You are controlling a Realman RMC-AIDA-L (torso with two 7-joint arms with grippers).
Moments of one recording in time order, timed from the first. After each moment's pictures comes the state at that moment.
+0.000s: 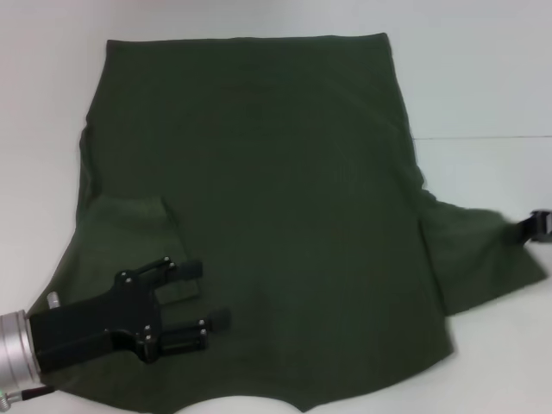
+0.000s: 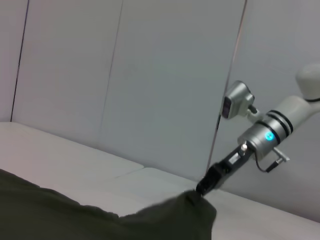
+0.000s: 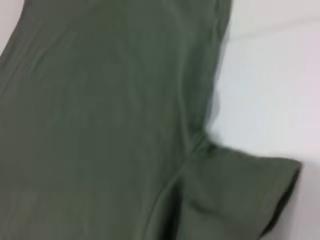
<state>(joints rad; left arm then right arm) -0.46 -2.13 0.45 0.57 2.04 1.70 -1.14 0.70 1.85 -0.63 -0.55 -2.41 -1.23 2.33</state>
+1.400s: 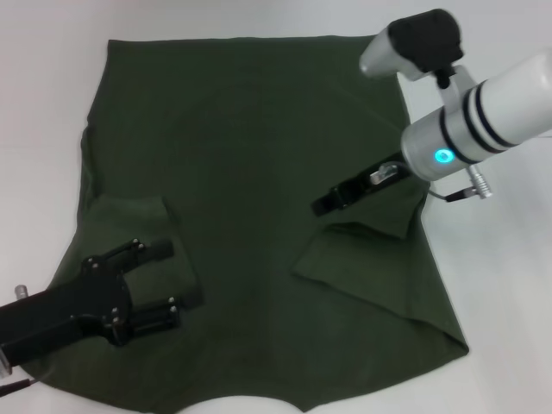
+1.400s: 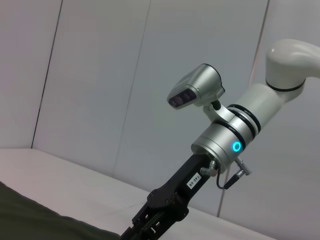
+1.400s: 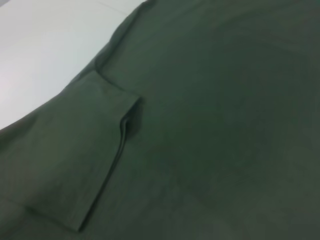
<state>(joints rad) -0.45 -2.12 0.33 0.58 2.04 1.78 -1.16 1.10 2.02 -1.00 -0.50 -2.47 -1.08 2.34</state>
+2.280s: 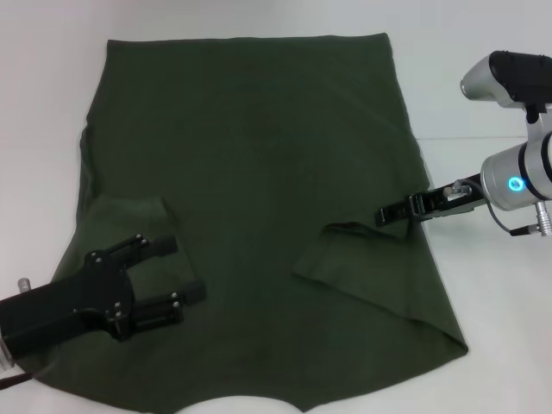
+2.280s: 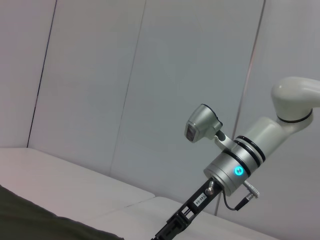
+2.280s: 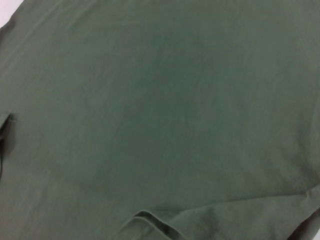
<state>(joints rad) -0.46 -2.12 0.34 0.58 2.04 1.78 -1.17 0.96 1.96 -0.92 -0.42 -2.46 -0.96 2.46</state>
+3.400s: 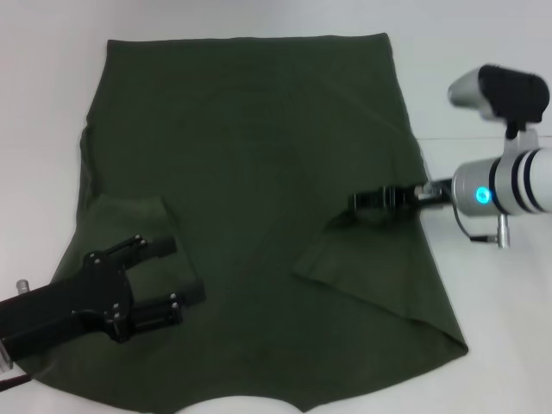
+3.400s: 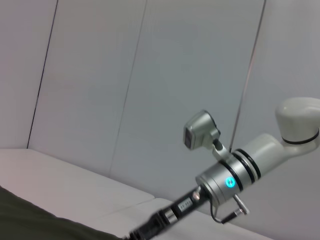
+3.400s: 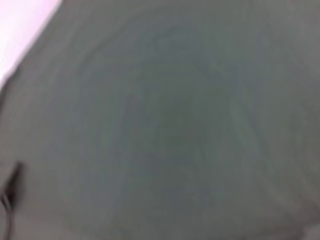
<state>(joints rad) -0.46 -2.12 0.34 0.59 2.04 1.78 -1.17 0.92 2.04 -0.92 -0.40 -2.27 -0.78 2.37</state>
